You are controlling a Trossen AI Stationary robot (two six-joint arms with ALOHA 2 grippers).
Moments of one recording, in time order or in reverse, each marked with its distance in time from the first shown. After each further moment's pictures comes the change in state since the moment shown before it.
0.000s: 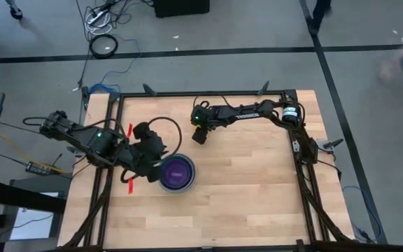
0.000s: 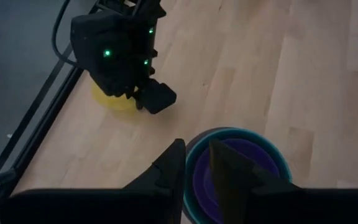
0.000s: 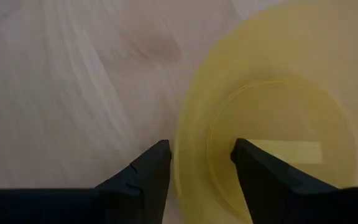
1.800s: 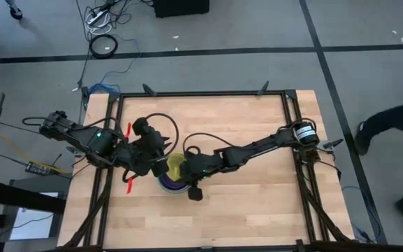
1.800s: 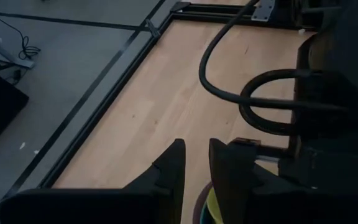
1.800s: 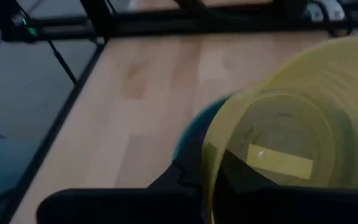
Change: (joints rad) left arm 0.000 0.000 0.001 0.085 -0.176 0.010; right arm 0.509 -0.165 -0.001 0.375 -0.142 0.008
